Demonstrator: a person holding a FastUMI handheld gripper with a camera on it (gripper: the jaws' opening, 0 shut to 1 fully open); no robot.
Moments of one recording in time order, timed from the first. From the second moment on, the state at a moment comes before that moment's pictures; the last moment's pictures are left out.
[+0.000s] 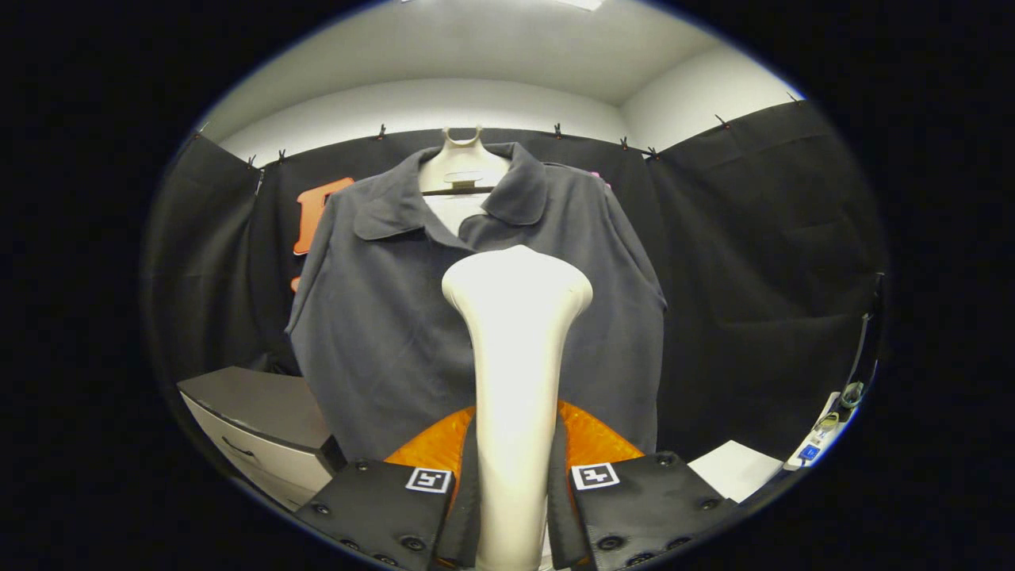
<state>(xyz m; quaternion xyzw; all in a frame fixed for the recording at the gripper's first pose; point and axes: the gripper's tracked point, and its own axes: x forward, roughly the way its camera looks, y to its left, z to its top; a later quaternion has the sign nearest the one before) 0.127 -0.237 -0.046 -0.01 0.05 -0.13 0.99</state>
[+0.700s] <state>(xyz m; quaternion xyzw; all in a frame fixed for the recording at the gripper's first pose) 0.166 -0.274 -0.063 -0.02 0.08 -0.16 0.98</state>
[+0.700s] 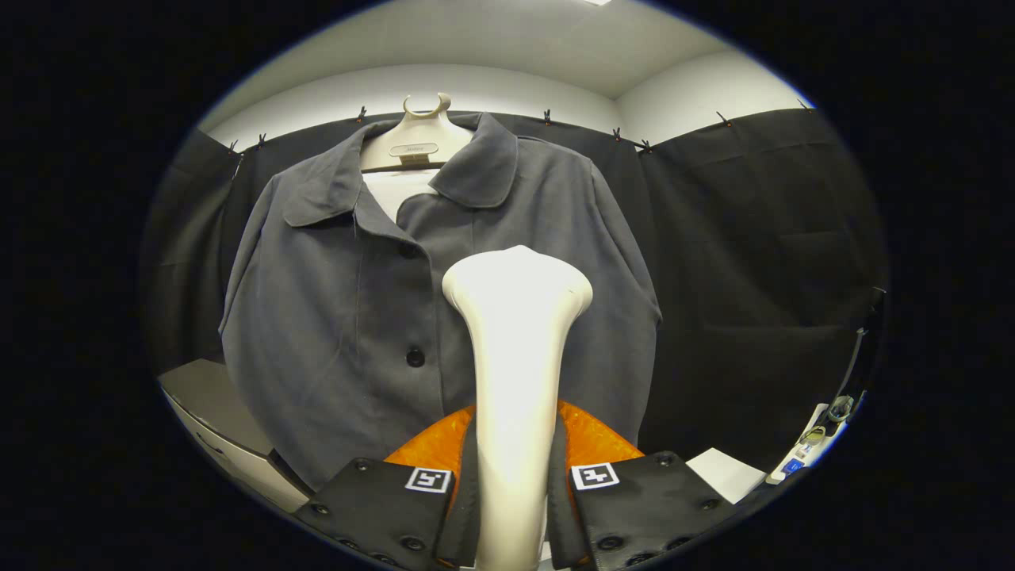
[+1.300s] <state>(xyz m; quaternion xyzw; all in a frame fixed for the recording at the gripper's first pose) 0.115 -0.280 -0.154 0.01 0.15 -0.17 0.97</state>
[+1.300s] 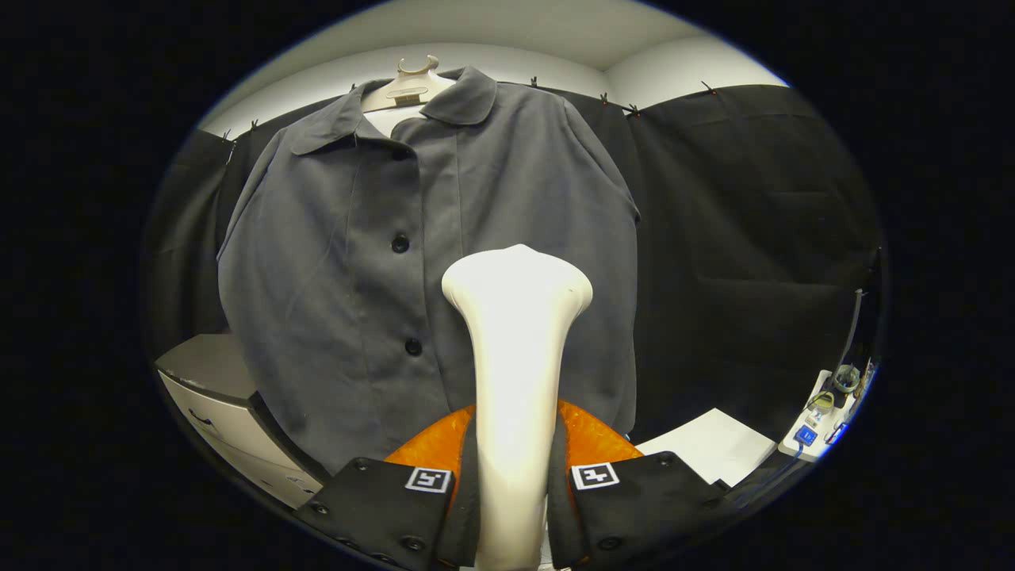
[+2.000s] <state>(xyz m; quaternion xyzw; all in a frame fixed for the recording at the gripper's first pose) 0.062 -0.275 -0.243 0.03 0.22 -0.17 0.96</state>
